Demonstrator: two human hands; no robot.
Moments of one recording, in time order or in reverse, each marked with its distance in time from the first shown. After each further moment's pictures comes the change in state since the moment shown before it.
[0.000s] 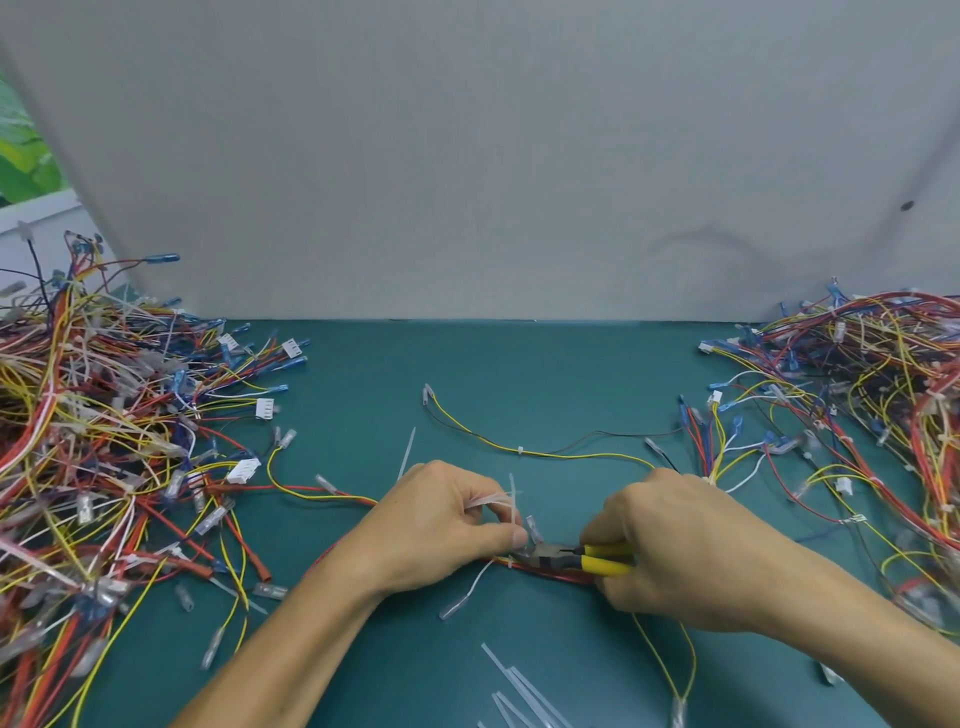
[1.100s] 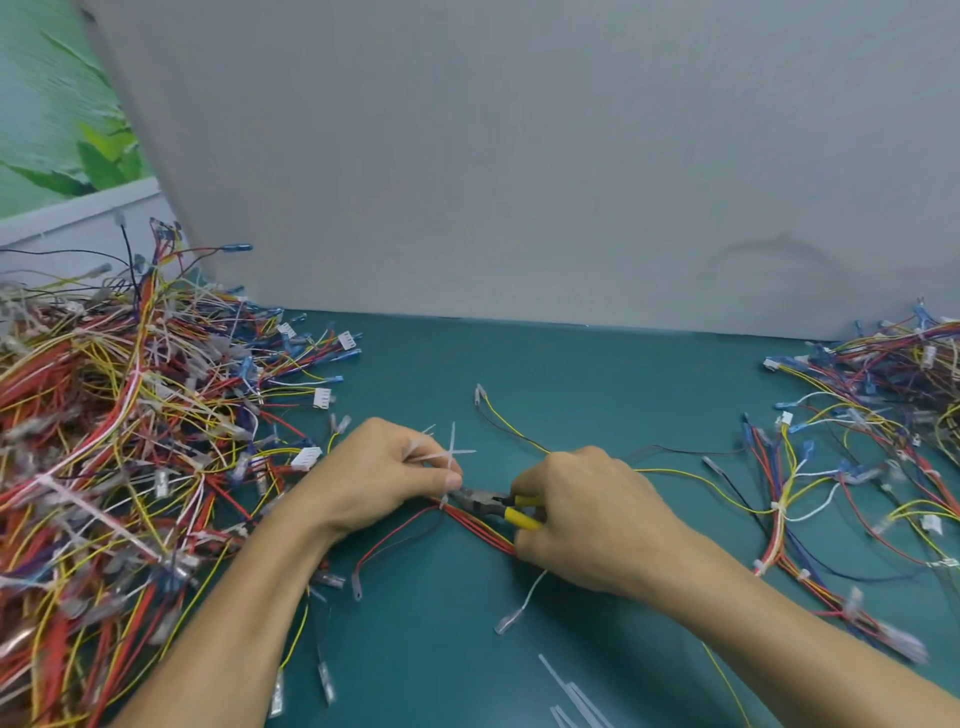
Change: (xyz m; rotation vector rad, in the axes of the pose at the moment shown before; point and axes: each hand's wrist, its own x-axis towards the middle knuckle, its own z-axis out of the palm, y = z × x) left_hand -0.008 -0.060 -0.062 -0.133 0.160 -0.206; right_hand 0.066 -0.072 -0.004 0.194 0.126 0.025
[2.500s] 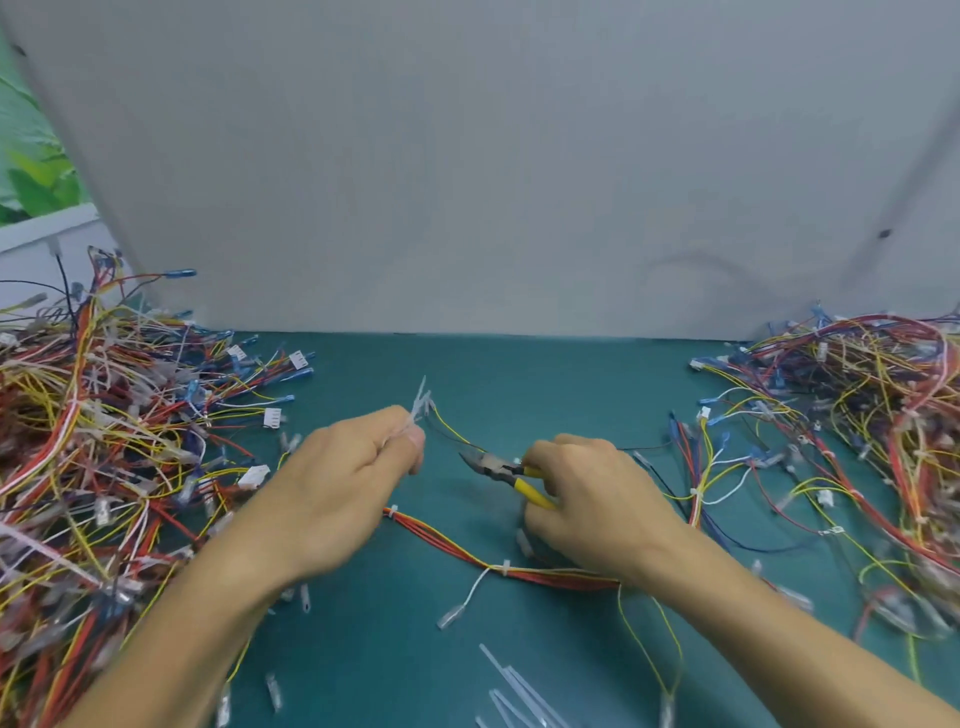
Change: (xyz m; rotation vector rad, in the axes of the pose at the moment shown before) left_hand -0.046 0.078 0.005 0.249 0.173 0.230; right_hand -0.018 0.047 -0.001 0.010 0.216 0.012
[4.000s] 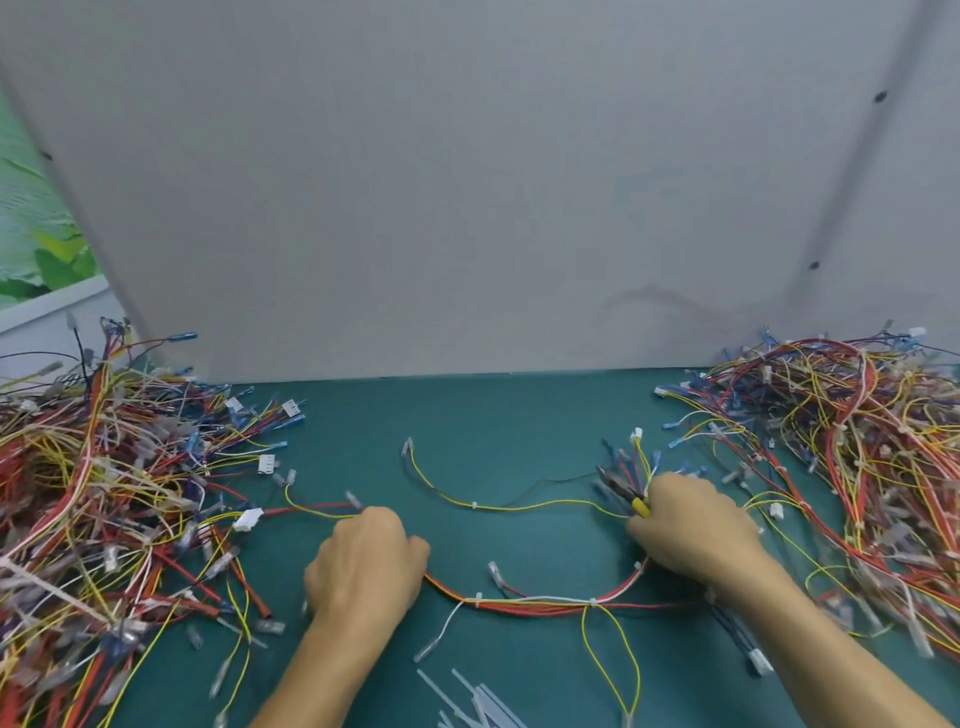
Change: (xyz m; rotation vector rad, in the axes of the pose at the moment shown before) left_hand 0.002 0.003 0.073 0.528 0.087 -0.595; right_hand -0.038 0.076 -0.023 -0.031 -0.121 0.667
